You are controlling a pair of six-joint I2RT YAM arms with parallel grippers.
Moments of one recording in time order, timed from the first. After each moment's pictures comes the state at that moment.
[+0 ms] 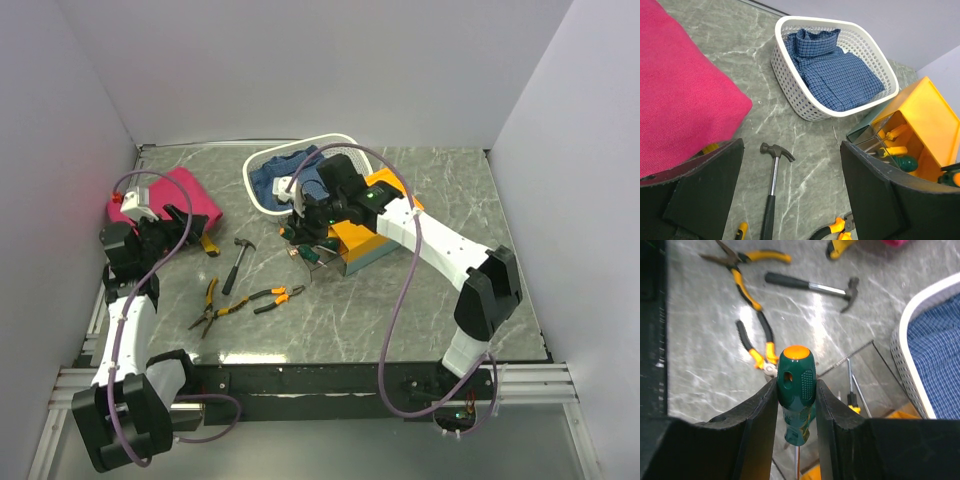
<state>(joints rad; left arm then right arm) 0.29 0.93 0.55 0.20 0.59 -0.43 0.72 1.70 1.57 -0.61 -0.62 -0.55</state>
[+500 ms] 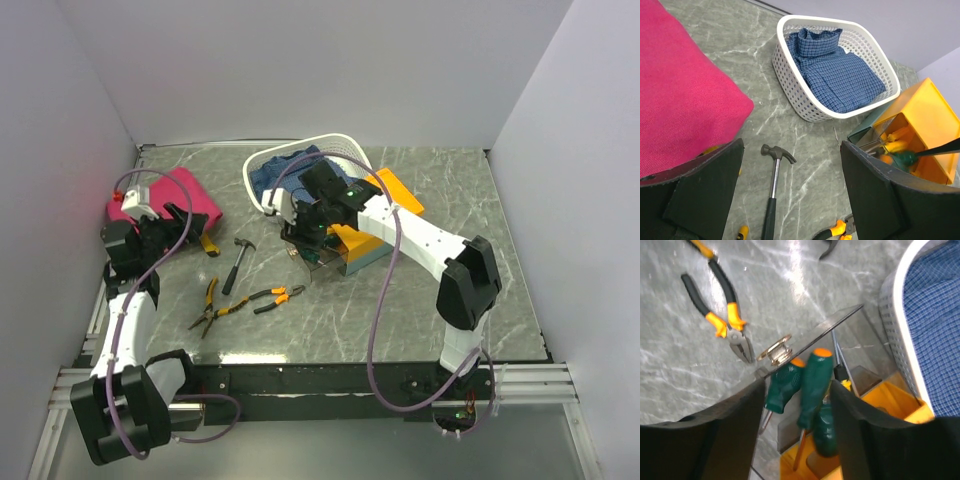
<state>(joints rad) 0.29 0.96 0.55 0.23 0.59 -0.43 0.76 1.82 1.65 -0.76 -0.35 -0.66</state>
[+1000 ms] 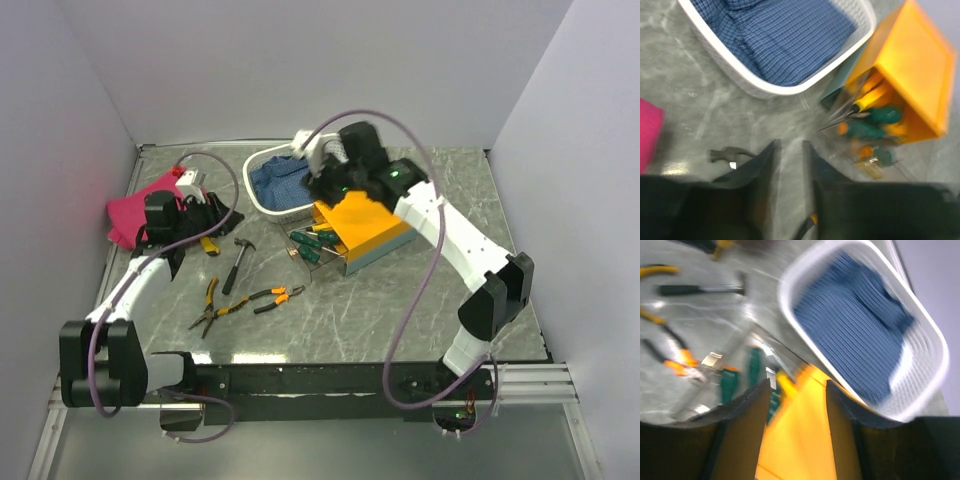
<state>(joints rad) 0.01 1.22 0.72 0.16 0.61 -0.32 0.66 1.69 1.76 -0.66 -0.29 -0.52</state>
